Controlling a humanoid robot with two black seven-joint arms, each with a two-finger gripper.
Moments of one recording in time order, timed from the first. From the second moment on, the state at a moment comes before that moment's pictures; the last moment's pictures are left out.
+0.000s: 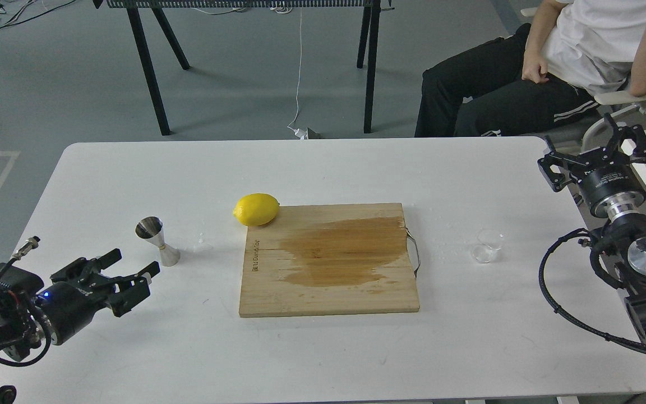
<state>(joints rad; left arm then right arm) 0.05 0.61 -1.12 -1.21 2.18 0.17 -0.40 0.51 -0.36 1.17 0.62 0.25 0.49 0.04</state>
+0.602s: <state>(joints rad) -0.17 0.42 -0.97 -0.80 2.18 0.33 -0.37 0.51 -0.36 1.17 0.61 0.25 0.49 0.04</state>
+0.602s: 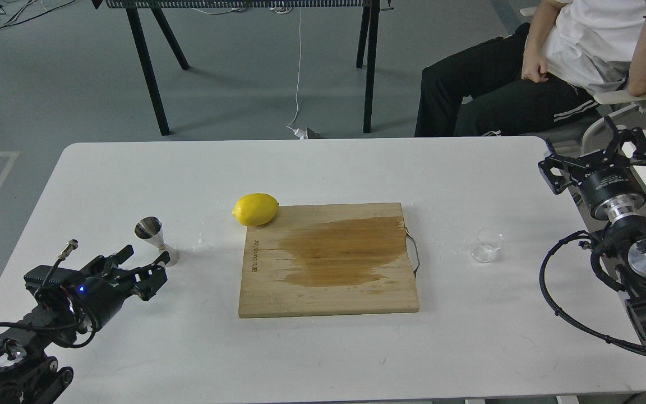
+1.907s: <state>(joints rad) -0.20 0.37 -0.95 -0.79 2.18 0.36 -0.33 0.50 -0.37 1.17 0.61 0.24 0.49 0.04</state>
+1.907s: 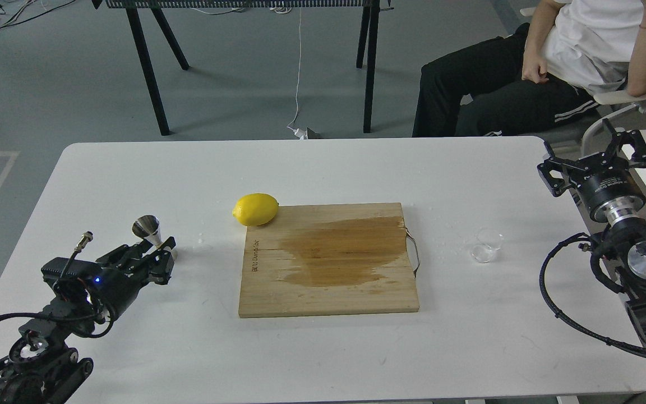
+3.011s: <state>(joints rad) -0.36 0.47 -0.94 -1.14 2.18 0.28 -0.33 0.49 -0.40 1.18 0.62 0.25 0.49 0.04</state>
